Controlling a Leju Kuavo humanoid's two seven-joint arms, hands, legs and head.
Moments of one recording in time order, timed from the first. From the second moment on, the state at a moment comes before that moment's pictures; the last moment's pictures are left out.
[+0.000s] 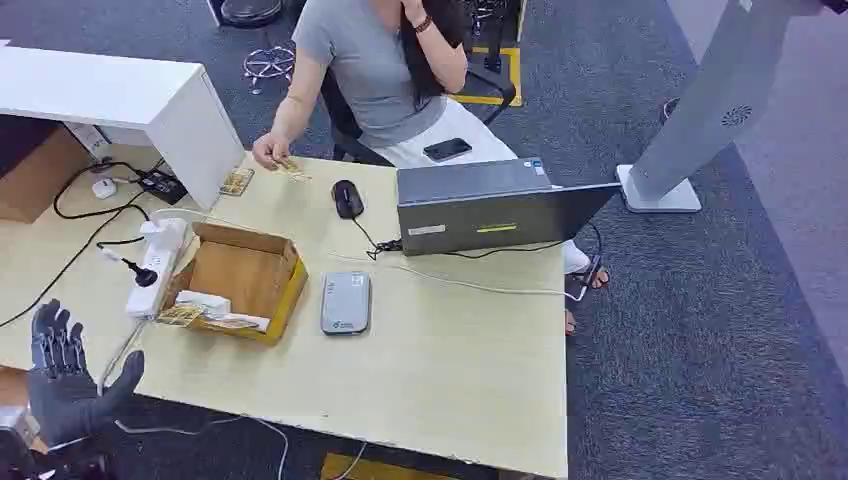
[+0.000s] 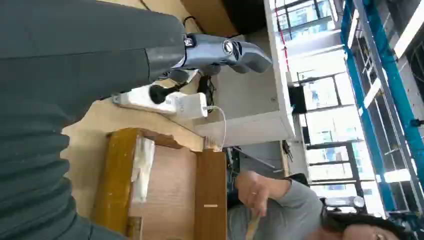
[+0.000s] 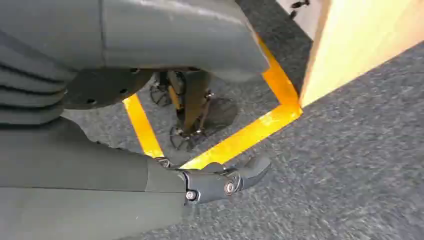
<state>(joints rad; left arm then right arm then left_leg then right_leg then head) 0.15 -0.14 0.65 -1.65 -0.13 -0.19 -0.62 0.00 0.18 -0.89 -0.31 0.43 0.06 -0.42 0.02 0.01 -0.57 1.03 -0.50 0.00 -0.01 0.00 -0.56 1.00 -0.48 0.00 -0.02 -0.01</state>
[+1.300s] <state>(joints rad) -0.52 0.23 0.05 -1.19 -0.98 0.20 -0.23 -0.04 0.18 -0.90 -0.23 0.70 0.01 -0.24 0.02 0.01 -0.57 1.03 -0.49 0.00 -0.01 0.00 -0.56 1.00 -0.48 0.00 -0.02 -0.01</state>
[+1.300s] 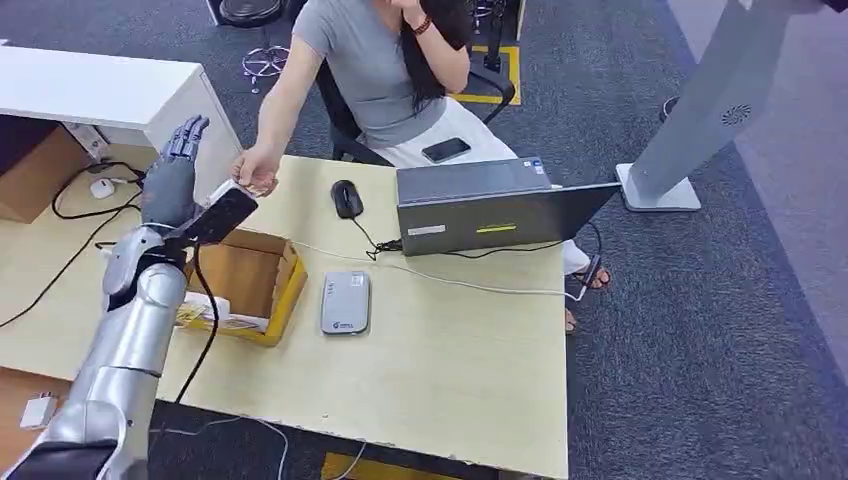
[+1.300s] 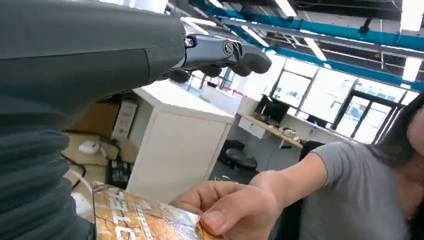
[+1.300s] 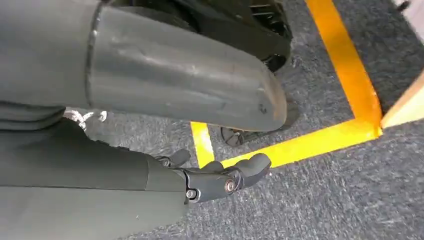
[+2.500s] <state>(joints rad) -0.82 0.37 -0.20 -0.87 -1.32 0.36 -0.05 -0.06 0.19 -0.89 -0.20 0.88 -0.04 -0.13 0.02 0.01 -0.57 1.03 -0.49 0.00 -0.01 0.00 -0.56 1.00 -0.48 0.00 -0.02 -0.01</state>
